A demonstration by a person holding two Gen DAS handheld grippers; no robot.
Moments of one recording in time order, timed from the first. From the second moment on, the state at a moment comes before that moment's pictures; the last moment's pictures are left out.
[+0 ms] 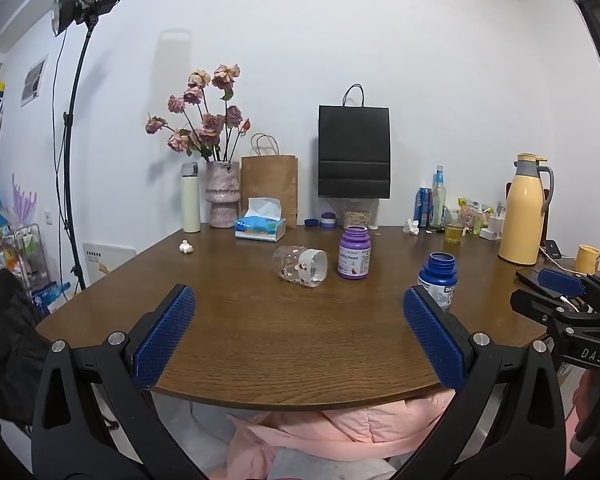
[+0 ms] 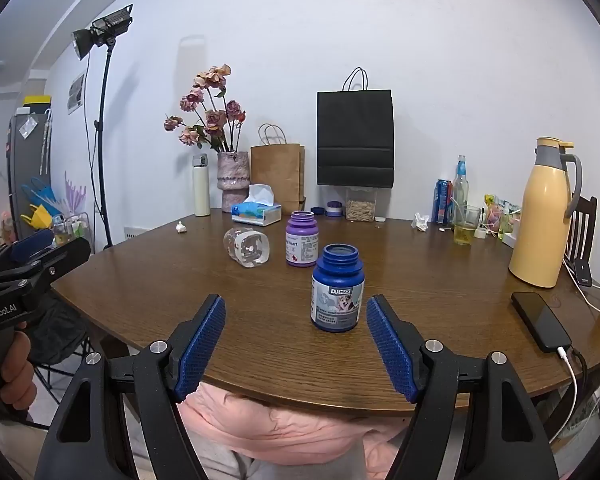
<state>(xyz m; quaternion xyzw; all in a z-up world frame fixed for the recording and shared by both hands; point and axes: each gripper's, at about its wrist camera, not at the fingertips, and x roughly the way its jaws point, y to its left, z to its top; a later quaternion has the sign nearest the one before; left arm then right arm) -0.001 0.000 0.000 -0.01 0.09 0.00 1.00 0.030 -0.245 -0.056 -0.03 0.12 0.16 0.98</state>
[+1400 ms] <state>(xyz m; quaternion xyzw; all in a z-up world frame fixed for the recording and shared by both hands) 0.001 -0.002 0.003 -0.01 0.09 0.00 1.00 0.027 -0.256 -0.055 0.00 0.11 0.16 0.98</state>
